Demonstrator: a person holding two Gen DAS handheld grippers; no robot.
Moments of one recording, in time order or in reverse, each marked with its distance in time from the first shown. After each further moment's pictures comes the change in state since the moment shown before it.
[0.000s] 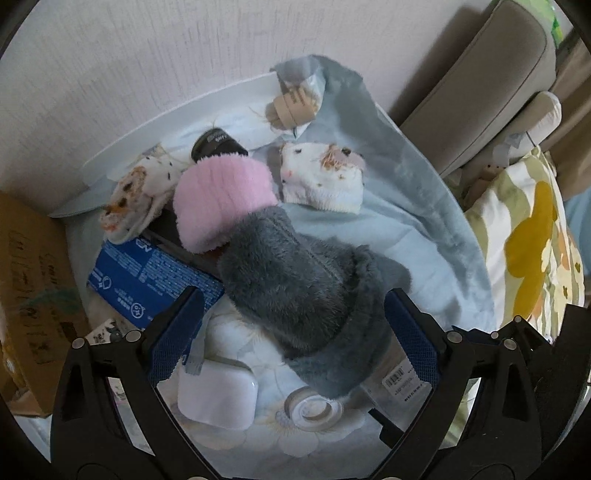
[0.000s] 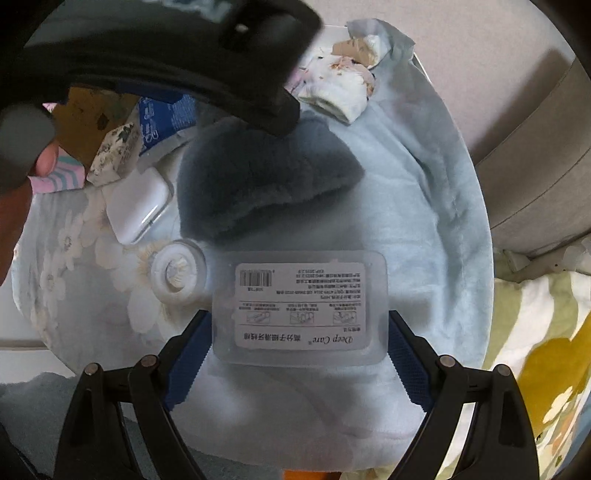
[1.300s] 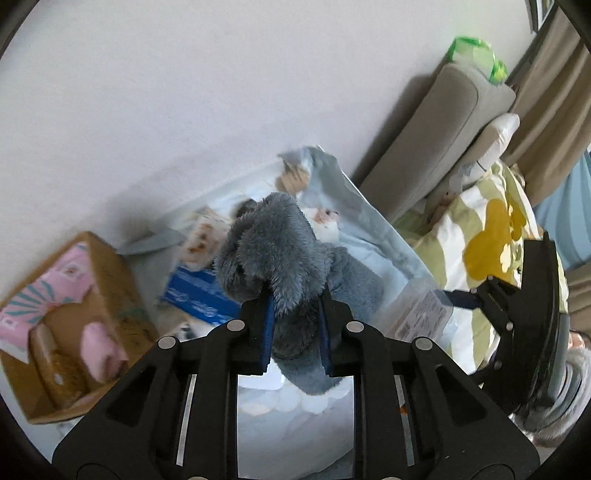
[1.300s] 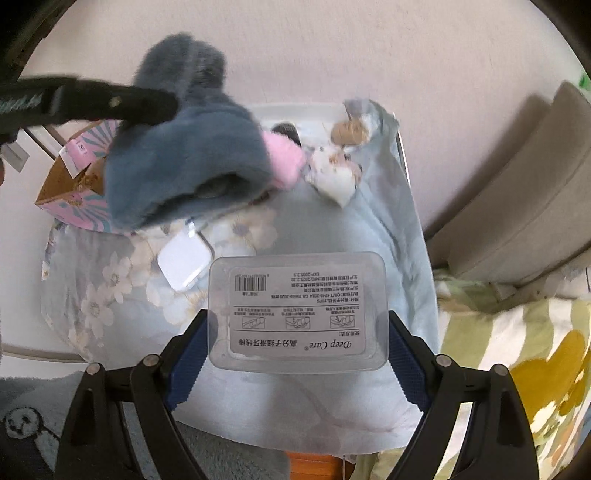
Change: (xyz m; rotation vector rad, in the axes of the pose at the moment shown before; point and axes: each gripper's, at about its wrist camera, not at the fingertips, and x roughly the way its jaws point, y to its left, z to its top) left arm -0.136 0.033 -0.007 0.057 -0.168 -0.068; right arm -0.084 -0.003 0.034 -0.001 -0.118 0.038
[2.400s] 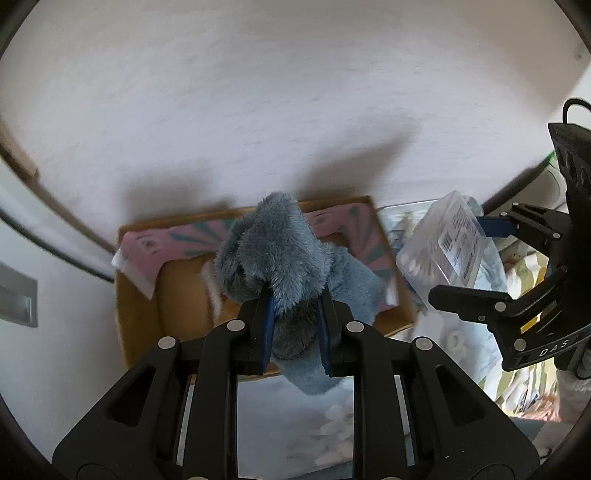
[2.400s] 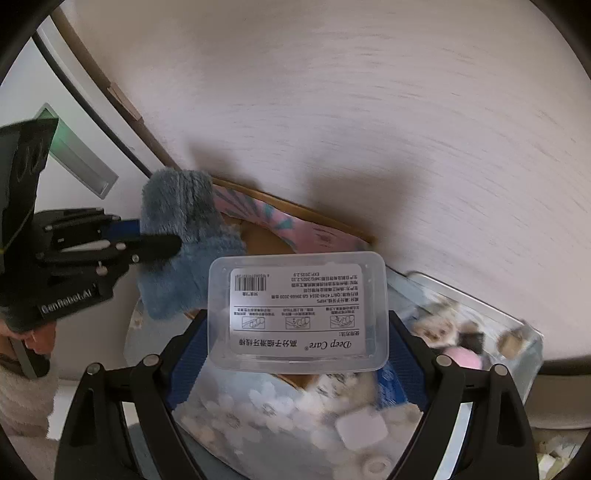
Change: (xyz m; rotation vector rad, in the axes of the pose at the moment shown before) left arm -0.117 0.251 -0.090 -0.332 -0.057 0.187; right arm 0.000 0.222 0.195 -0.302 -0.005 0.242
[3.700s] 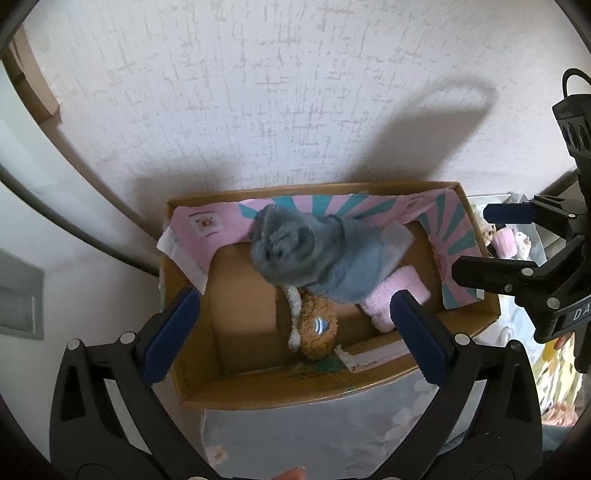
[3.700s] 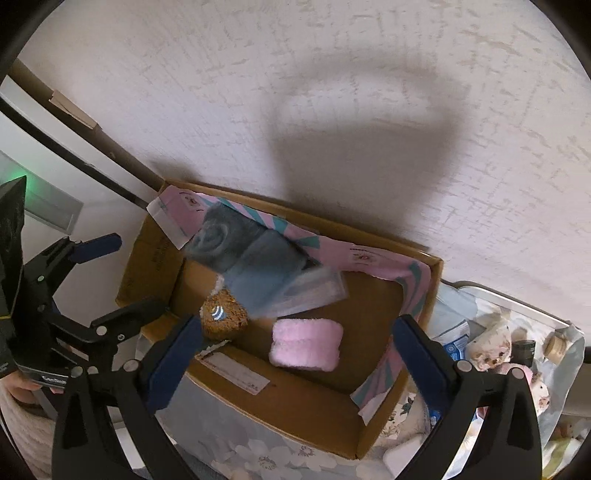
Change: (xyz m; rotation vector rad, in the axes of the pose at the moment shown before) left arm 0.038 0.068 -0.011 -0.040 0.021 0.098; right arm 0.070 0.017 0.040 0.134 0.066 0.009
